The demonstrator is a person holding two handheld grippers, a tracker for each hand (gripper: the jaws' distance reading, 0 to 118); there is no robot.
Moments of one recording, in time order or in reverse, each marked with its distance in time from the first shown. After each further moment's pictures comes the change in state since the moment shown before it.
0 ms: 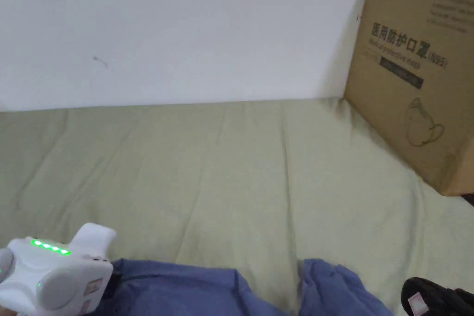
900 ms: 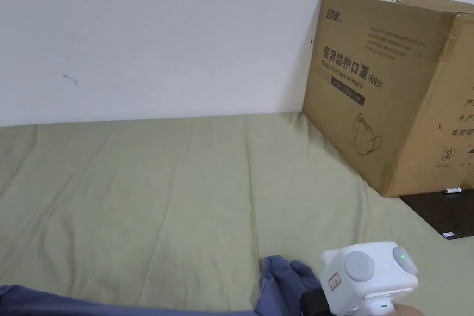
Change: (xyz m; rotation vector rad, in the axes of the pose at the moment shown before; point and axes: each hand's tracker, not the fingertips) left arm -0.057 -0.059 0.151 0.086 0.029 0.163; right arm 0.067 -0.026 -0.197 -0.867 -0.291 0.120
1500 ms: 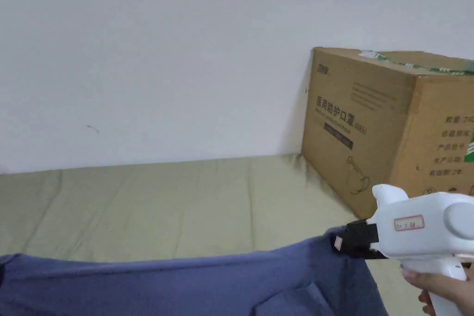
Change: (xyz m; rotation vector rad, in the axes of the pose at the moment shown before) left arm -0.015 0.040 0.144 0.248 0.006 0.066; right arm 0.031 -0.030 0.259 0.545 0.331 -0.067
